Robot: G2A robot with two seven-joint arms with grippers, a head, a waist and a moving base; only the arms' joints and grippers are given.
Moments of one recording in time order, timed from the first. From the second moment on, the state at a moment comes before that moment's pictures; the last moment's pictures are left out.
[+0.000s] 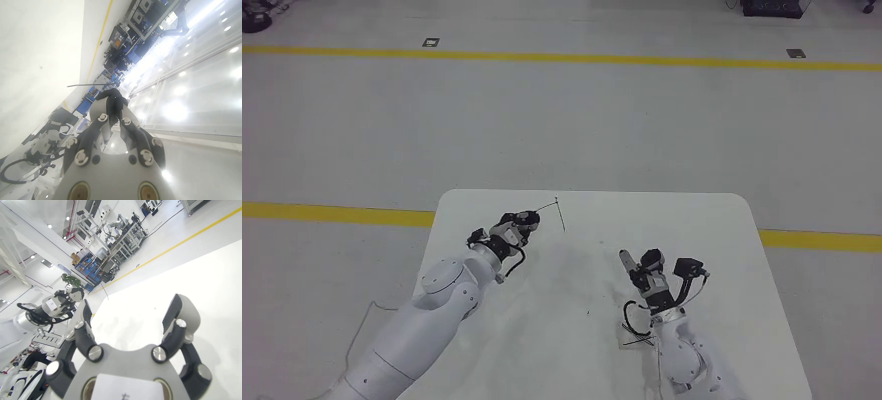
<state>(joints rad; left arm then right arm) 1.37 -1.06 -1.09 -1.68 -1.17 0.14 0.06 -1.63 -1.31 1.24 -1.48 -0.71 -0.34 -0.25</state>
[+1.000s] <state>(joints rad) 1.51 -1.07 -1.16 -1.63 -1.18 0.24 0.01 -1.71 -1.17 1.29 -1.64 -0.38 -0.34 -0.21</state>
